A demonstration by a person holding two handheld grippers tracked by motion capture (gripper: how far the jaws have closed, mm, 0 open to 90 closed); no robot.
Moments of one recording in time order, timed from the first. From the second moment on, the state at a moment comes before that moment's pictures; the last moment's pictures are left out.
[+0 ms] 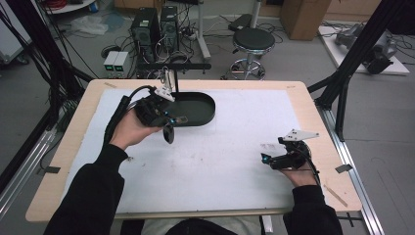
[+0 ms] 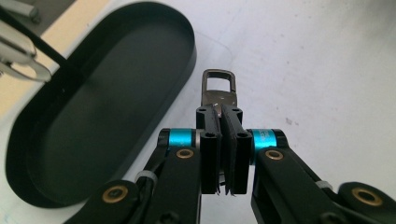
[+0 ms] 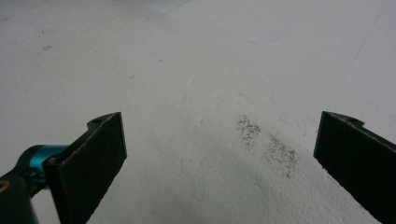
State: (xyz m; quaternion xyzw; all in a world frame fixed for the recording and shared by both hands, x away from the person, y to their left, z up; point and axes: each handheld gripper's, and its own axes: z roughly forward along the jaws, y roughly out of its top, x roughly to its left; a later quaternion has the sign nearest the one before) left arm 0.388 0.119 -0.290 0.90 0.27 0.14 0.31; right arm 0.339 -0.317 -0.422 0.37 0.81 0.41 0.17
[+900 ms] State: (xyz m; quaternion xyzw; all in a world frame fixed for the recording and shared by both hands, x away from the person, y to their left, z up) left arm 0.439 0.120 -0.253 0.88 0.30 0.17 0.32; right arm 0.339 -0.319 -0.423 0.37 0.81 0.41 0.17
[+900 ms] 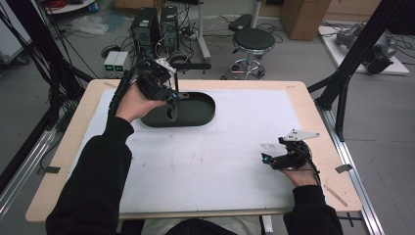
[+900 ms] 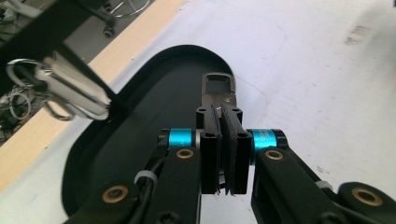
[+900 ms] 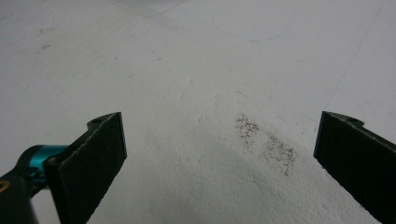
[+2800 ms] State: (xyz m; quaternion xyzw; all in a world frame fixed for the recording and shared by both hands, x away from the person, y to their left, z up) left arm 0.505 0.088 -0.280 0.82 0.40 0.27 0.29; right arm 0.337 -0.324 -0.424 0.38 0.81 0.41 0.17
